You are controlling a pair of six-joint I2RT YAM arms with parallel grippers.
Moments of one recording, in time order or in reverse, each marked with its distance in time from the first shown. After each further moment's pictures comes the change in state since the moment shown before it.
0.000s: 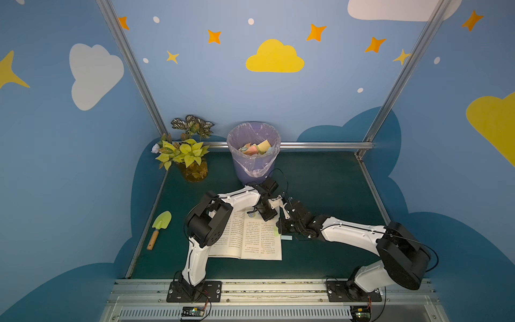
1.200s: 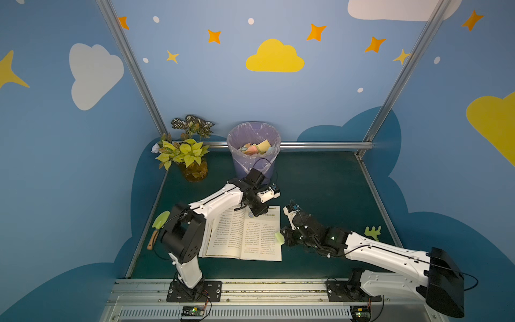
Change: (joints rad) left arm 0.131 -0.350 -0.121 -0.075 0.132 0.024; right arm 0.169 -0.365 -0.055 -0.201 0.169 0.026
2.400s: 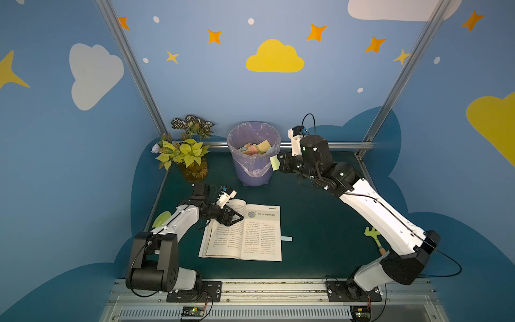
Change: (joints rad) left arm 0.481 -0.271 -0.521 0.256 0.468 -0.039; right arm -0.301 0.464 1.121 -0.289 -0.005 -0.188
